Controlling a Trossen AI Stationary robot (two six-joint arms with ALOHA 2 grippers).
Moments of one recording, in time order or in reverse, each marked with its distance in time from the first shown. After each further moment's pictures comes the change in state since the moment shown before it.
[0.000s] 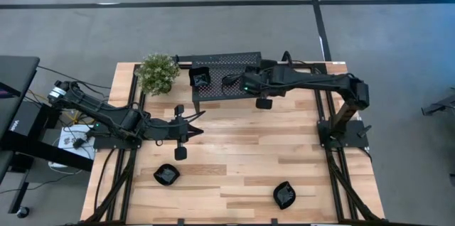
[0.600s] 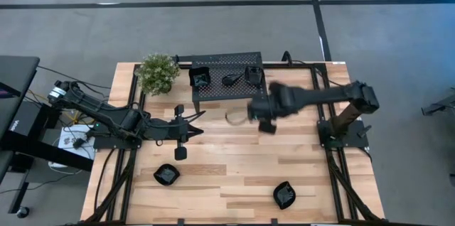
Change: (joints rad) left arm 0.000 0.000 0.000 0.000 0.000 0.000; right arm 0.274 -0.071 0.001 -0.168 -0.136 0.444
